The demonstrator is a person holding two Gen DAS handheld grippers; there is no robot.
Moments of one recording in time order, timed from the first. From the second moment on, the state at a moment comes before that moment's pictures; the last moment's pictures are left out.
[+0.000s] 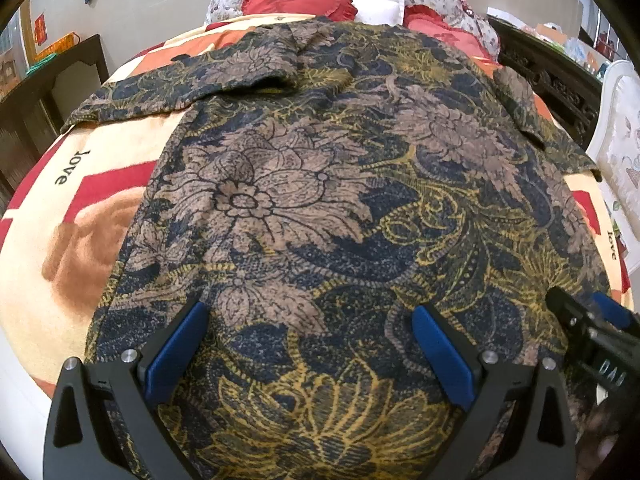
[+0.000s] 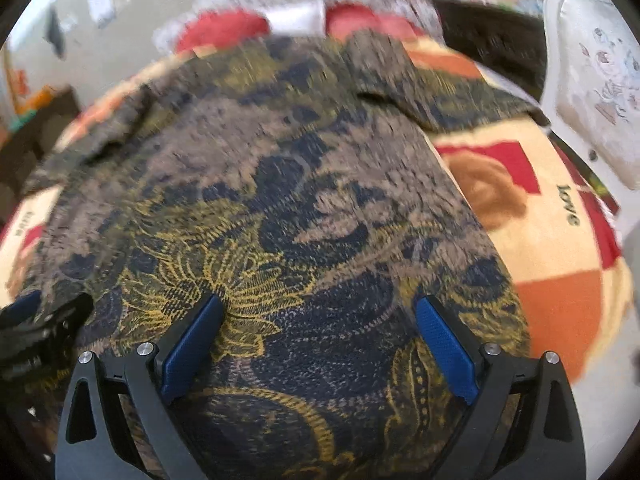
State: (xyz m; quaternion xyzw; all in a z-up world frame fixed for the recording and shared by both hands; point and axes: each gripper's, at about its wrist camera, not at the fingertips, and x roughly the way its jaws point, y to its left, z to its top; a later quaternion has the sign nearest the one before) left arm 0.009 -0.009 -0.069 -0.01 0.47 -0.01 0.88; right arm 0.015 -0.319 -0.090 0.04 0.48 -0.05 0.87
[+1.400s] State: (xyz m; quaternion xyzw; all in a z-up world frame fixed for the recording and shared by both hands) left arm 0.005 -0.010 -0.067 -0.01 0.47 -0.01 0.88; right arm 0.027 -0.322 -0.093 0.04 0.53 -0.06 0.85
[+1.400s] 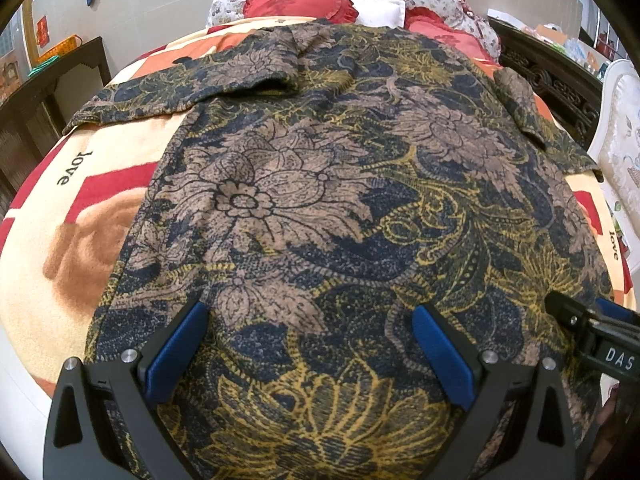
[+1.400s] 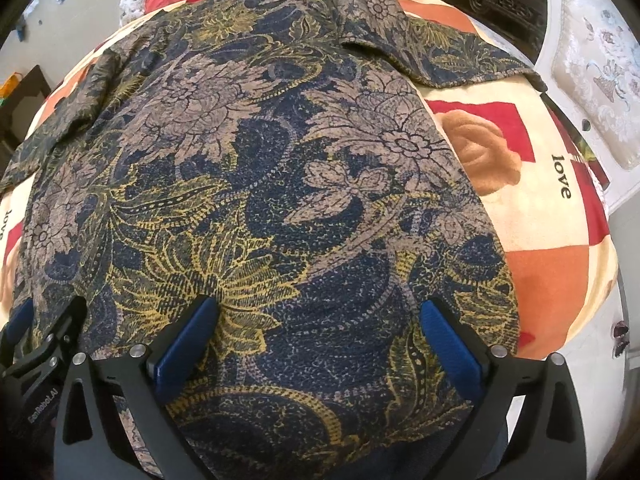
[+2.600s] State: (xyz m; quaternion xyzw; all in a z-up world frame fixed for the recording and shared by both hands) left arm 0.110 0.083 -0.006 0.01 0.44 0.05 0.90; right arm 0.134 -0.289 -0.021 -0.02 0.38 -0.03 0.92
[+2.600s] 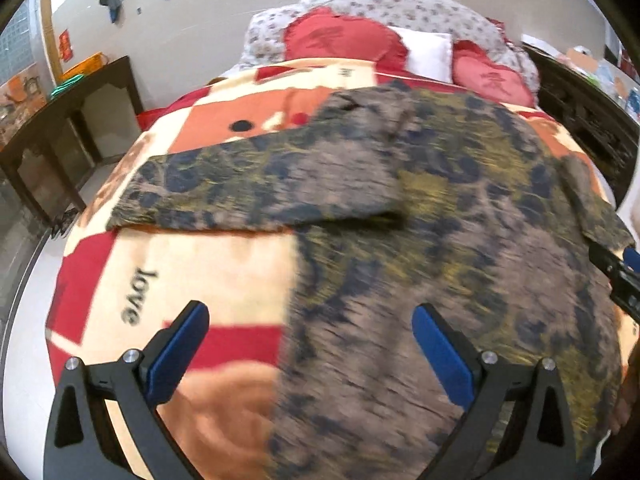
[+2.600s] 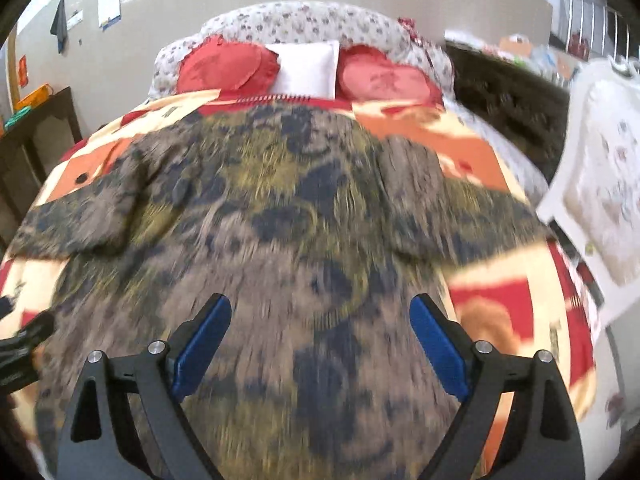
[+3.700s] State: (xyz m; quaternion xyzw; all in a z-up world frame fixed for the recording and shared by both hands) left arm 0.216 0.352 -0.042 -0.47 0.41 -0.05 0.78; right arm 0.184 -0.272 -0.091 -0.02 0.42 -0.01 0.91
